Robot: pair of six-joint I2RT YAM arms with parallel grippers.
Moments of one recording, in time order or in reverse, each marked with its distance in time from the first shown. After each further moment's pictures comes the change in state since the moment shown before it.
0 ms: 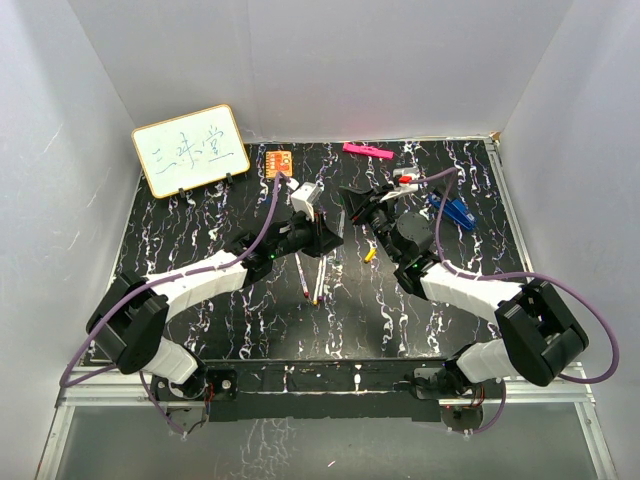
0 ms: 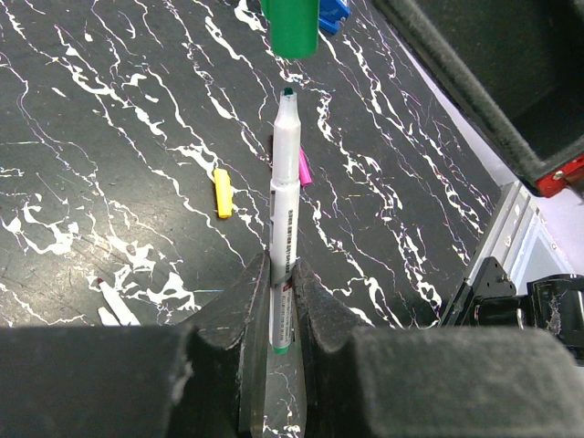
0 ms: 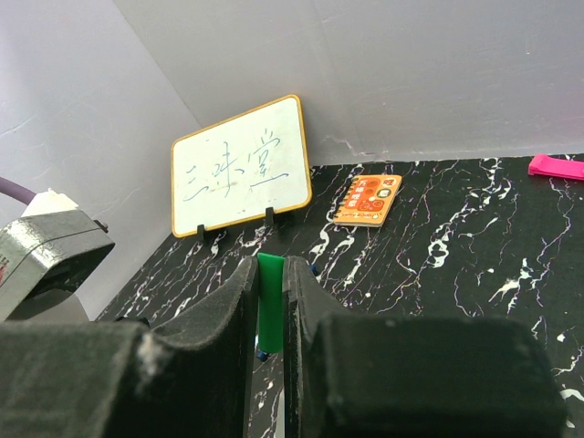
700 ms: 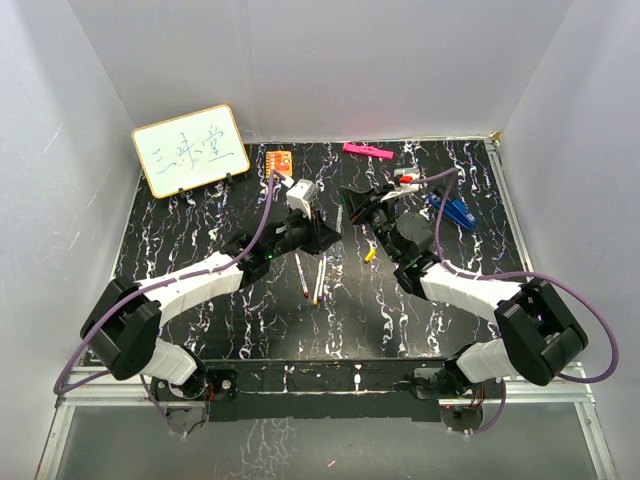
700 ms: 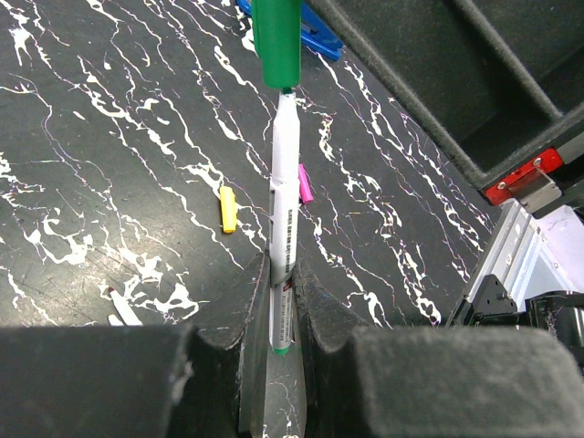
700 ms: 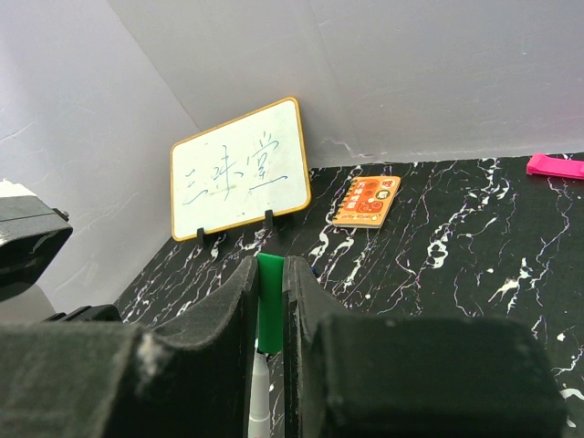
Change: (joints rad) left arm -0.003 -0.041 -0.004 0.004 -0.043 0.000; right arm 0.000 0.003 0.000 0.005 0.010 0.008
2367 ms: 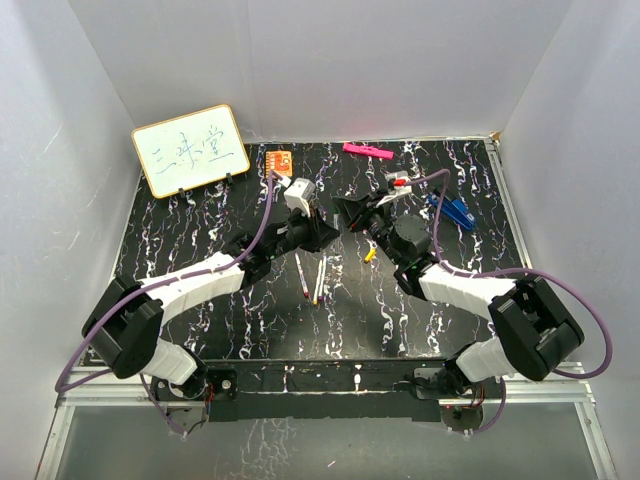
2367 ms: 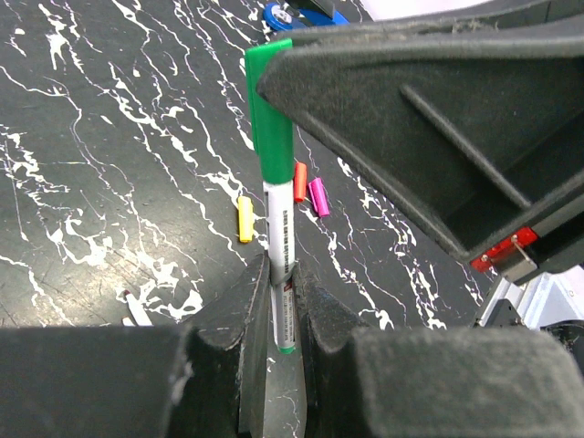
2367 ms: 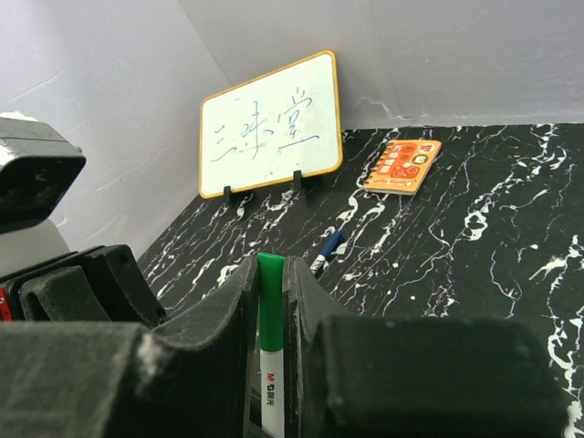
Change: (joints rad) left arm -0.002 0.010 0.000 0.014 -0.083 -0.027; right arm -0.008 0.030 -0.030 0.011 -0.137 0.033
